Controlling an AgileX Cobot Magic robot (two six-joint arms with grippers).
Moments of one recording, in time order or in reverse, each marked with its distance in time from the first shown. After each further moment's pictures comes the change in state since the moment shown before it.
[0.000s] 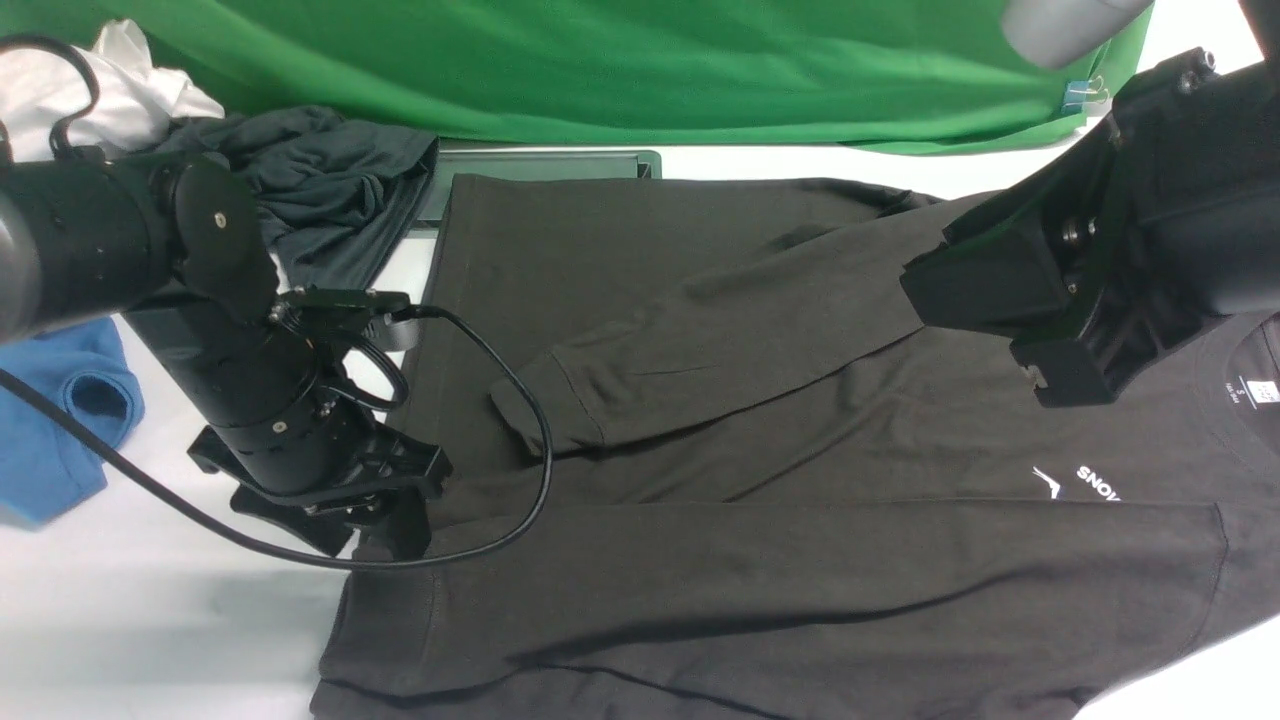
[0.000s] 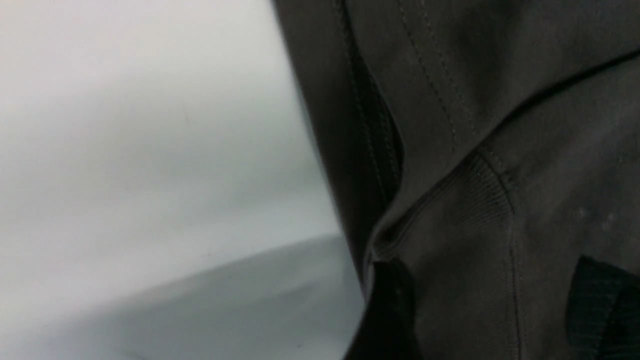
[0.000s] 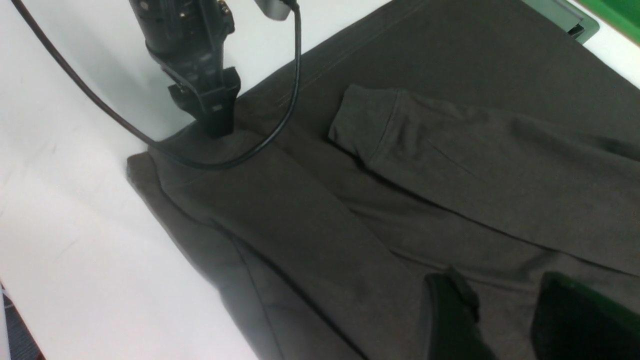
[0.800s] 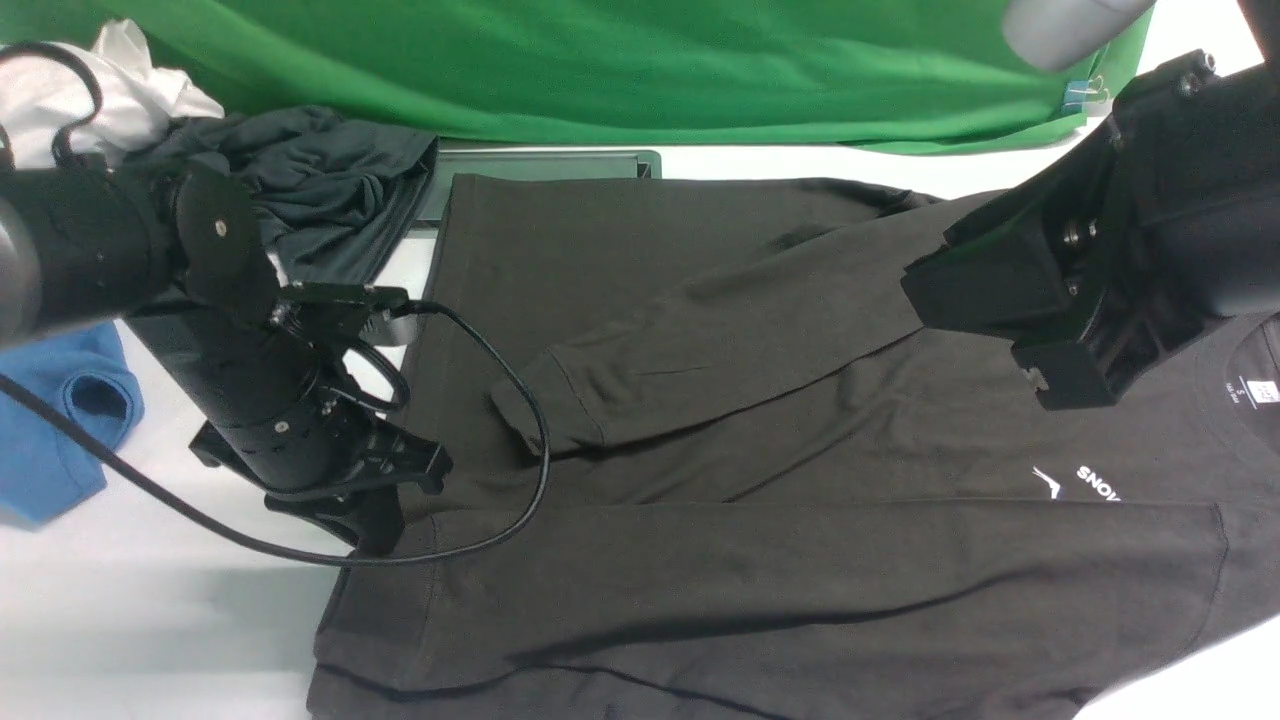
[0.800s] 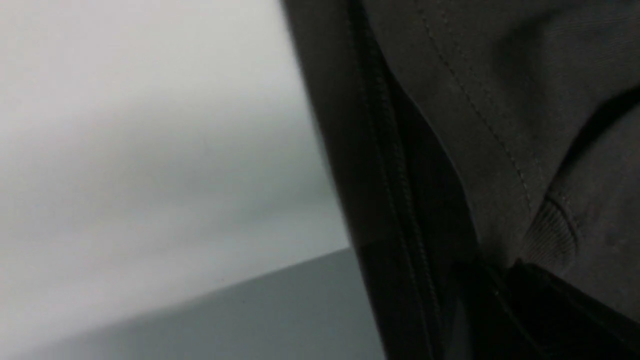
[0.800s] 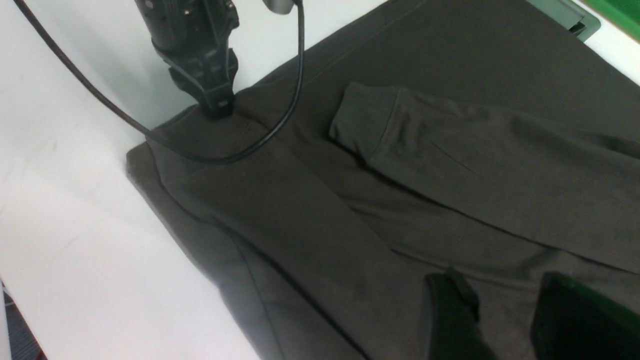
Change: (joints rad) right arm 0.000 0.000 0.000 0.000 0.004 0.000; left arm 0.000 0.000 0.004 0.007 -0.028 -0.007
